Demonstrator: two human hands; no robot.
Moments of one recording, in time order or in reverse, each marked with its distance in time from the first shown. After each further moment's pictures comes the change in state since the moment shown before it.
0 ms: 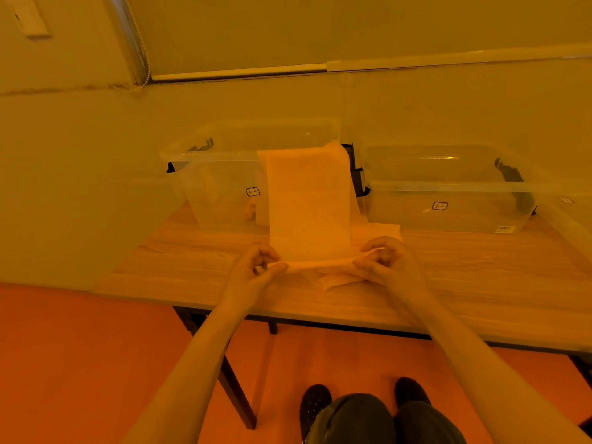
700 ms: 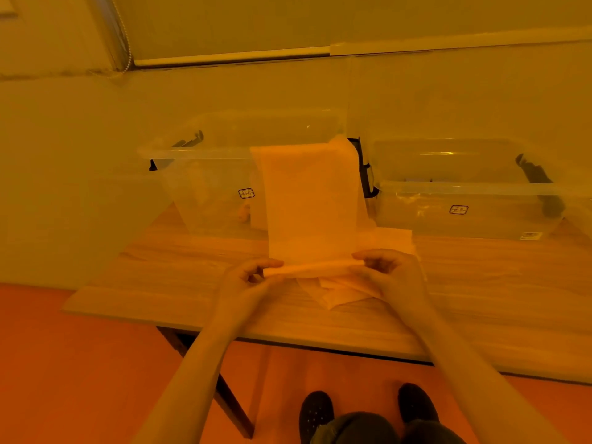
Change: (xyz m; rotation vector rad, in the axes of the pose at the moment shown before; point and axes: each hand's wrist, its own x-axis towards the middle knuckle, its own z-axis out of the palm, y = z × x) left_hand 0.028 -0.033 0.006 -0.052 0.005 -0.083; right_hand 0.034 0.026 0.015 -0.036 0.046 -0.031
